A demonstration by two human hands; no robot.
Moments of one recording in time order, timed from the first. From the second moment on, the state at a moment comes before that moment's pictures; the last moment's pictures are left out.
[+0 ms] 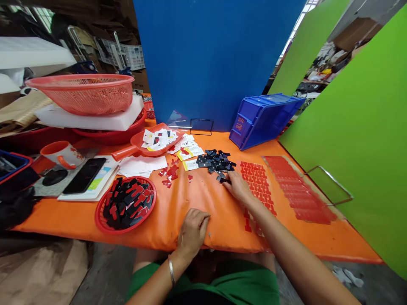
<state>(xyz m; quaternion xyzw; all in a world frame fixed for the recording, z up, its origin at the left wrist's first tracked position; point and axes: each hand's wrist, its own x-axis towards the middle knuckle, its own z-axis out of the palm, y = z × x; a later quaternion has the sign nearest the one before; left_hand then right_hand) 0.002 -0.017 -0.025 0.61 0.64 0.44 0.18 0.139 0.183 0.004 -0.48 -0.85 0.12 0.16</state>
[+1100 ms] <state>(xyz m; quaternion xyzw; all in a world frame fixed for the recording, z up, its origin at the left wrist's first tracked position) 0.051 -0.016 0.015 0.29 0.55 0.42 0.66 0.223 0.033 0.004 -0.51 -0.61 0.47 0.38</state>
